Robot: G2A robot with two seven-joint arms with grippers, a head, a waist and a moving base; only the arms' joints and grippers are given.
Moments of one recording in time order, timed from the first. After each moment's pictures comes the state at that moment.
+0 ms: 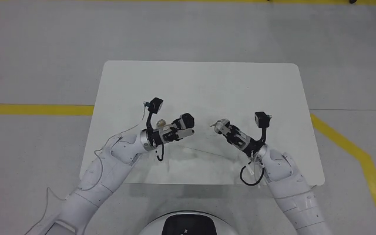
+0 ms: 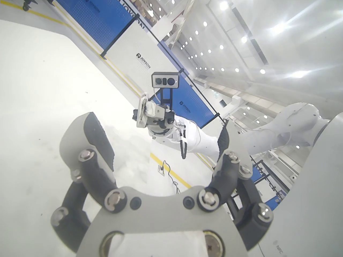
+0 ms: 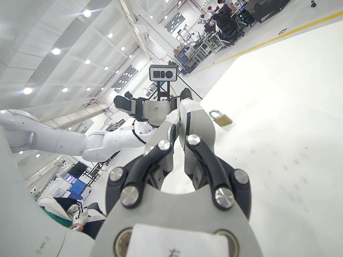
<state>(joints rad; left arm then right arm) 0.99 -1.23 -0.91 -1.22 -0.10 -0.95 -0.55 -1.34 -1.13 1.28 -1.43 -0.11 -0.90 0.41</state>
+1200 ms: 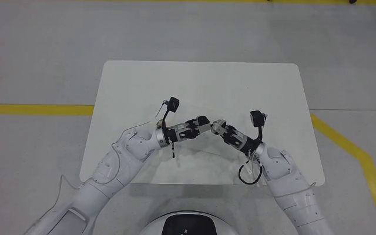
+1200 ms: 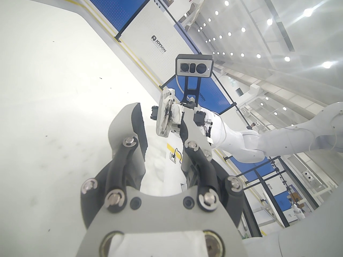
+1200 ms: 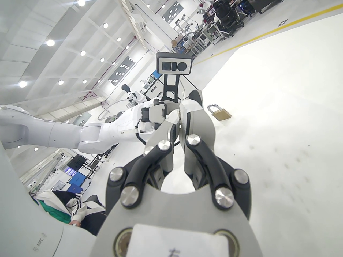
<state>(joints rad) 0.90 -1.30 -0.81 -1.12 0.08 -0.86 -0.43 -1.31 -1.13 1.25 -1.43 -0.14 -0.87 0.42</state>
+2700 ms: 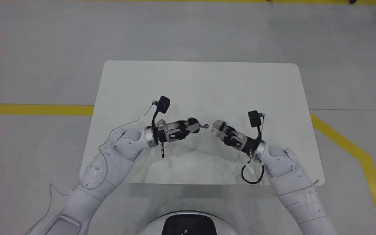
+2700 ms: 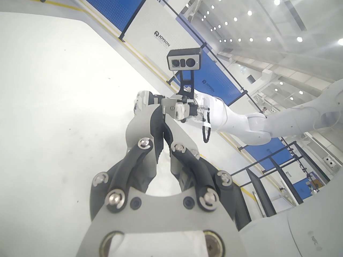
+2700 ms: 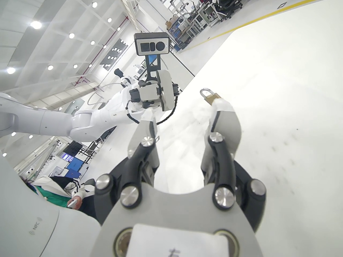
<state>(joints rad) 0.97 -1.26 -0.96 -1.20 0.16 -0.93 -0.53 -1.29 -1.10 1.25 -1.39 -0.16 -0.88 0.52</state>
